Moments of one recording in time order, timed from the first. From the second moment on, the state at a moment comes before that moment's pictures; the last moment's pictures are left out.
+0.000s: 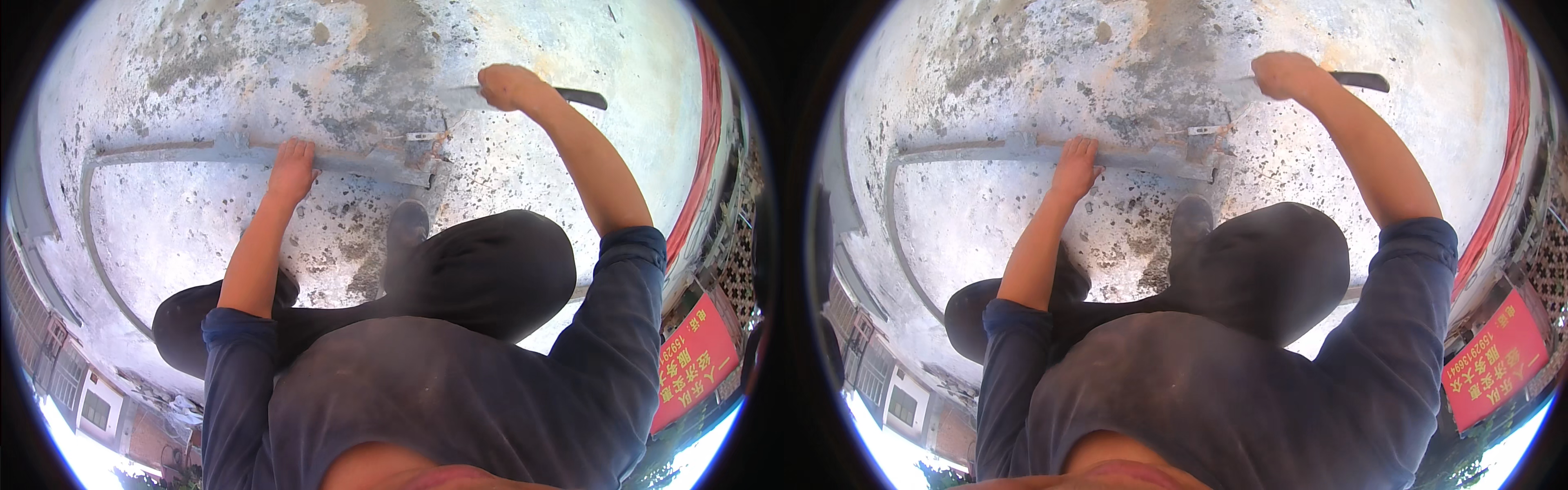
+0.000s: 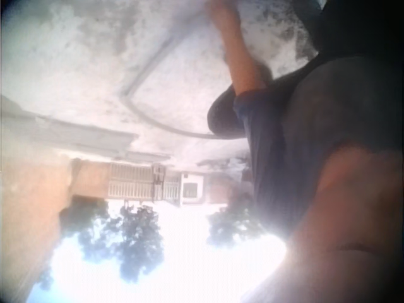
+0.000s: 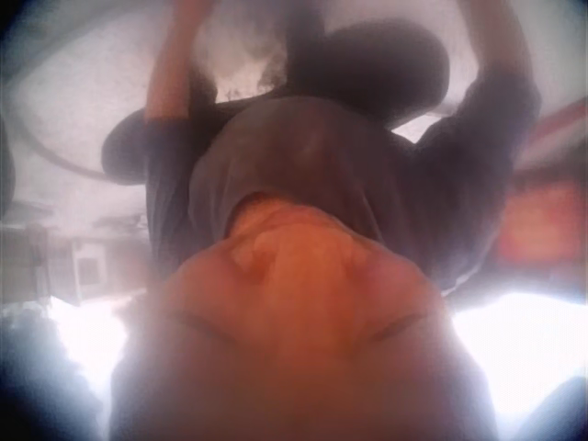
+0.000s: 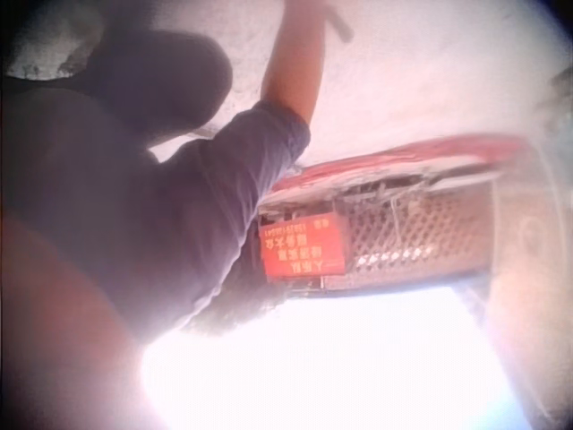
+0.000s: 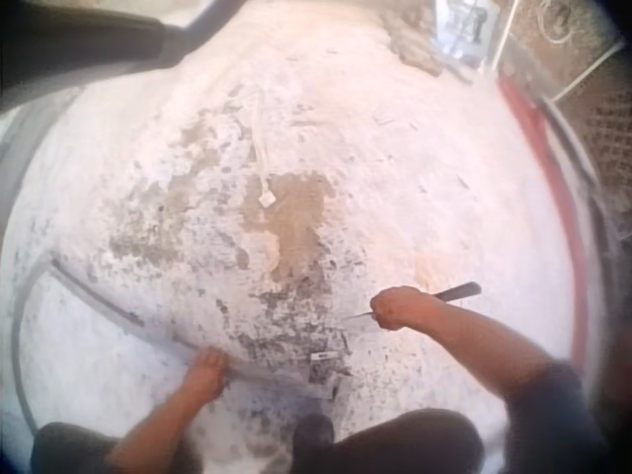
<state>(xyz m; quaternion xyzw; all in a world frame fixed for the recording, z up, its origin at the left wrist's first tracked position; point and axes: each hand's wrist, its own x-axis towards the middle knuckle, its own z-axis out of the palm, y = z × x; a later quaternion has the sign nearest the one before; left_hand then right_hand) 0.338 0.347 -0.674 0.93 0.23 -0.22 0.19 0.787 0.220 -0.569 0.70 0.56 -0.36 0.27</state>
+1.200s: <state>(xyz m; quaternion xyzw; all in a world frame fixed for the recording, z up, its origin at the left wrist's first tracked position) 0.349 0.335 -0.689 0.96 0.11 -0.27 0.00 0.680 -0.002 -0.708 0.95 0.21 -0.13 -0.19</state>
